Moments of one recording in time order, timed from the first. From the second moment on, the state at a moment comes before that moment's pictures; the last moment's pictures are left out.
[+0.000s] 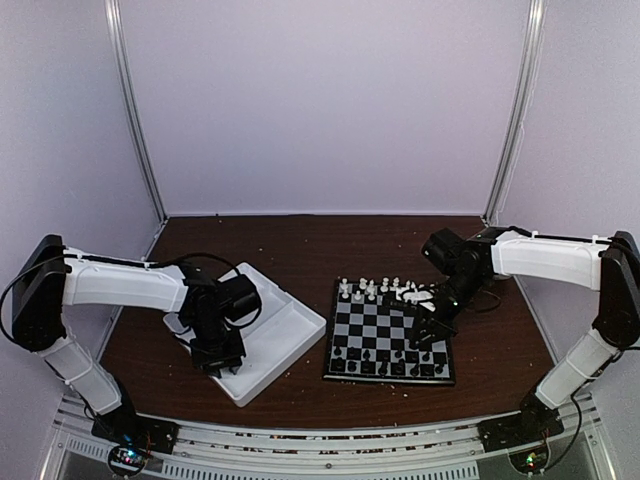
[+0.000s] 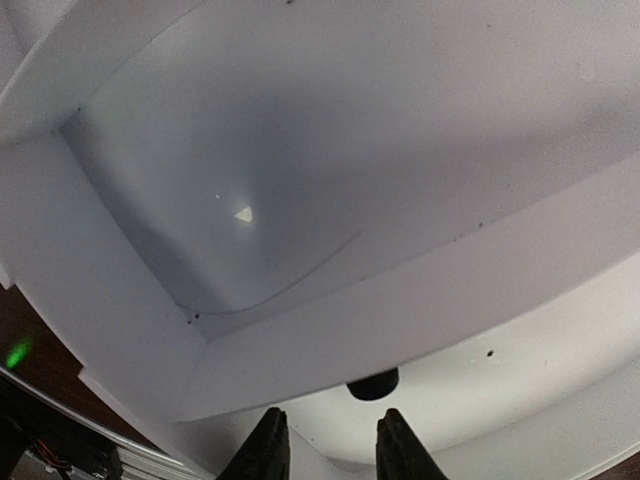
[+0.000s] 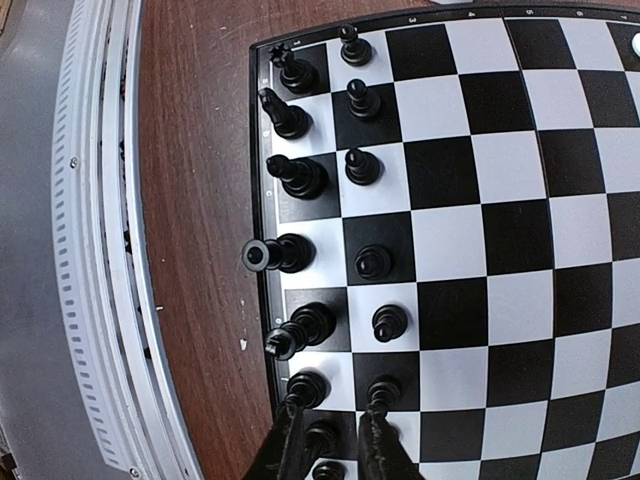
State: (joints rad) left arm -0.88 1.59 0.94 -0.92 0.02 -1.25; right arm 0.57 1.54 1.05 -0.92 -0.52 -0.70
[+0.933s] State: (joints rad) left arm -0.83 1.62 0.91 -0.81 0.05 -1.27; right arm 0.55 1.54 1.05 -0.93 -0.54 -0.71
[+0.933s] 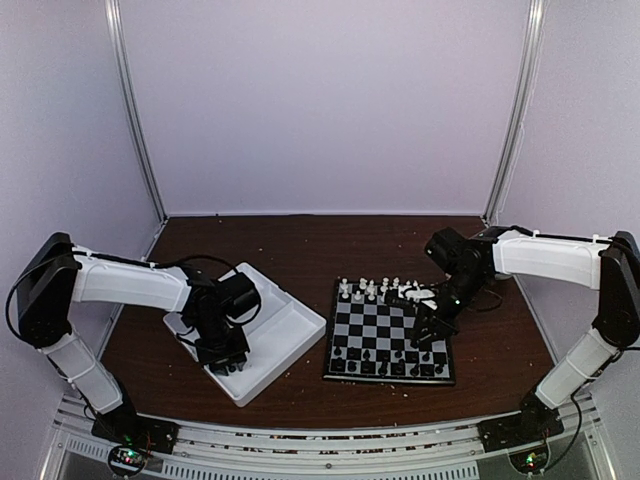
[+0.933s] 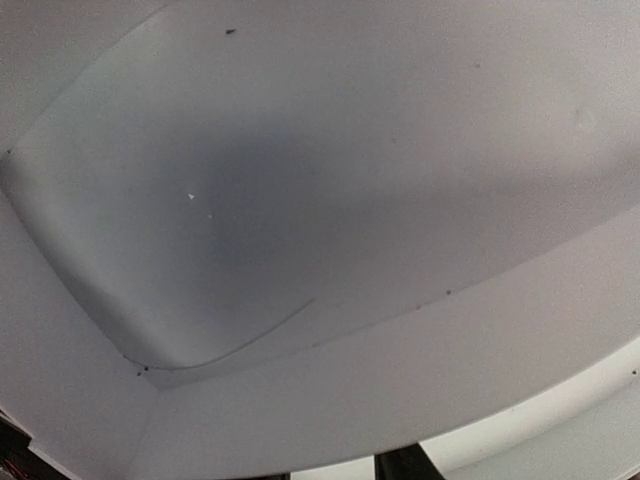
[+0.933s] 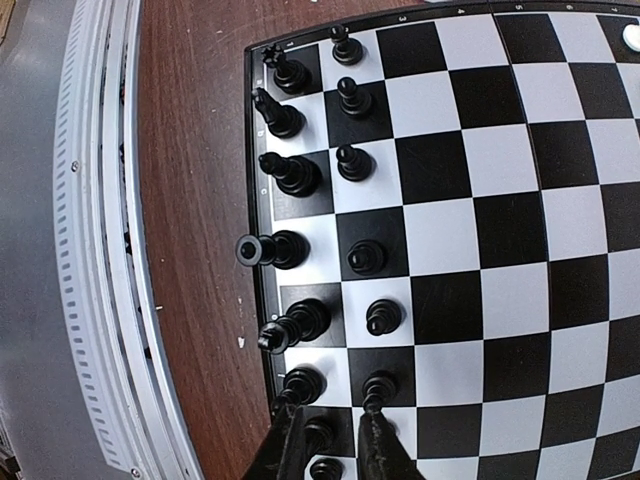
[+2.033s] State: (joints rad) left arm -0.87 1.71 0.99 -0.90 -0.03 -0.94; right arm 0.54 1.54 1.04 -0.93 -0.54 -0.71
